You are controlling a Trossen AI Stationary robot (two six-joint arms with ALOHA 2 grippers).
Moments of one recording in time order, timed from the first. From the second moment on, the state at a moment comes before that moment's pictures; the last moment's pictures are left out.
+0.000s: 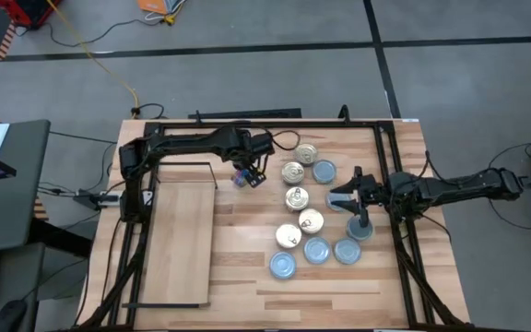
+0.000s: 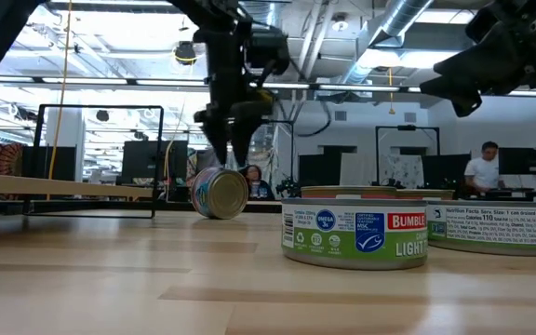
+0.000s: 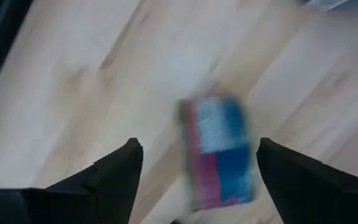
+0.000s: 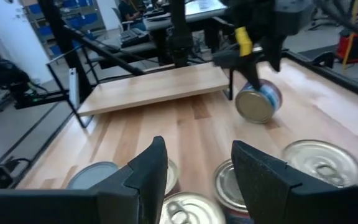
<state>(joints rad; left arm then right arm) 0.30 1.92 1.63 -1.04 -0.24 -0.30 0.09 0.41 0.19 0.09 0.10 0.20</state>
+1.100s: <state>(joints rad) 0.21 2.01 1.64 -1.10 -0.11 -0.15 0.21 0.49 0.19 0.14 0.12 0.24</state>
